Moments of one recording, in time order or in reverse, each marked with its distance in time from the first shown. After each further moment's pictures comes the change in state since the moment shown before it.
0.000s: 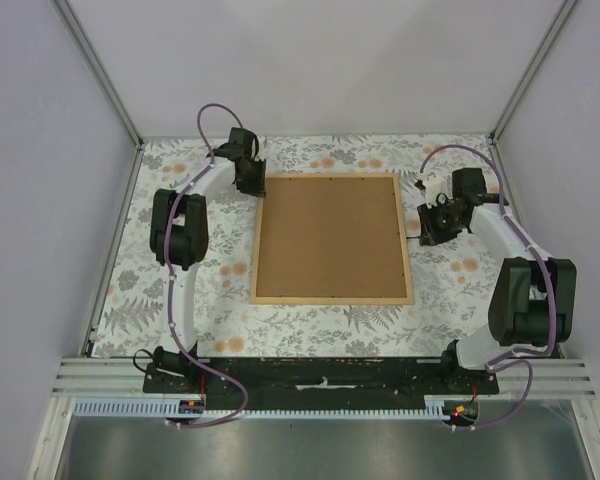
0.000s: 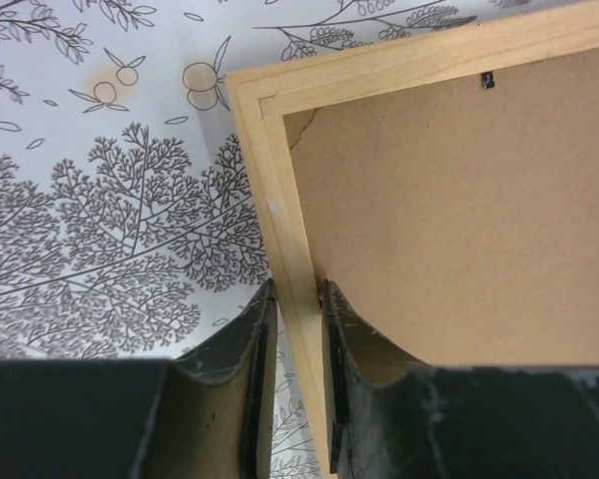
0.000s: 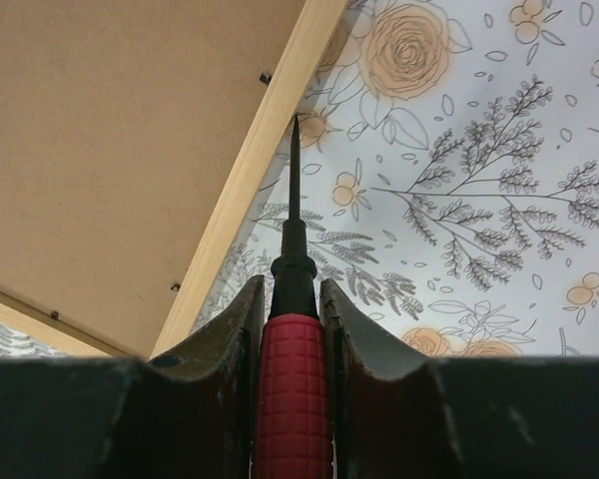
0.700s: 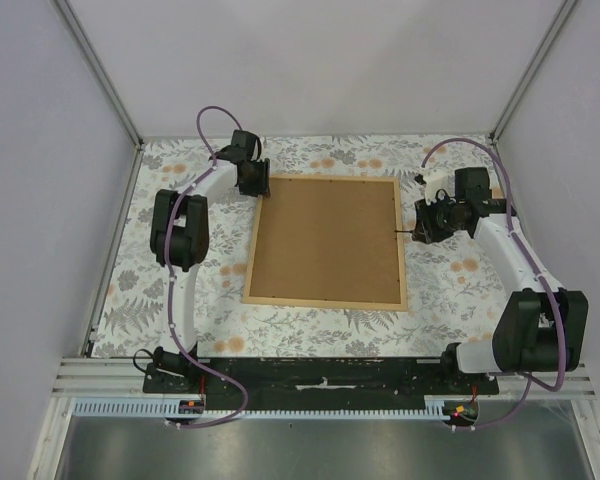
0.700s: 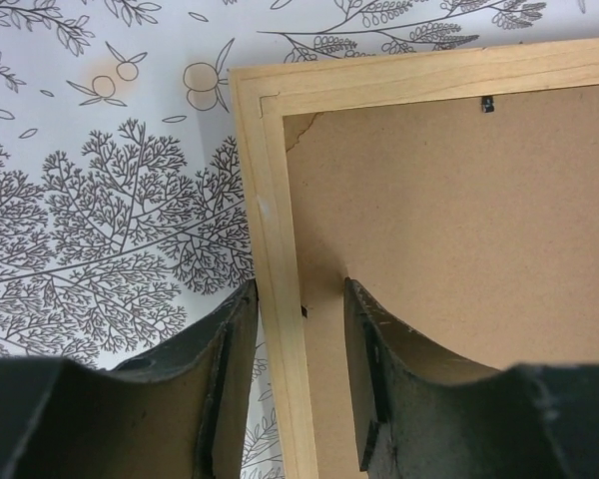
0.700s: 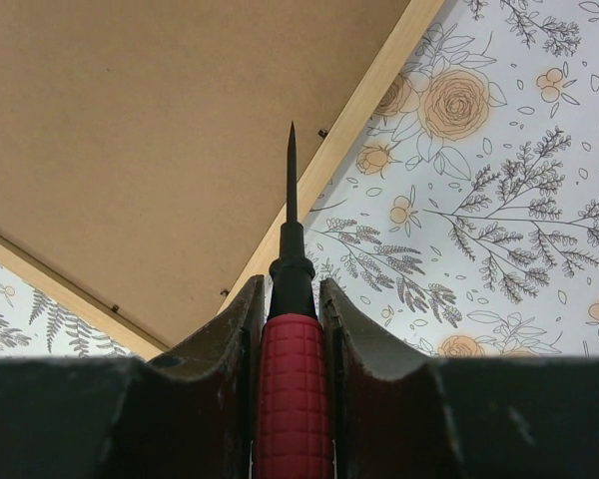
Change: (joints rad) left arm 0.008 -0.019 -0.060 0.084 0.032 -0.085; right arm 0.035 -0.163 -0.016 -0.032 -0.095 0.054
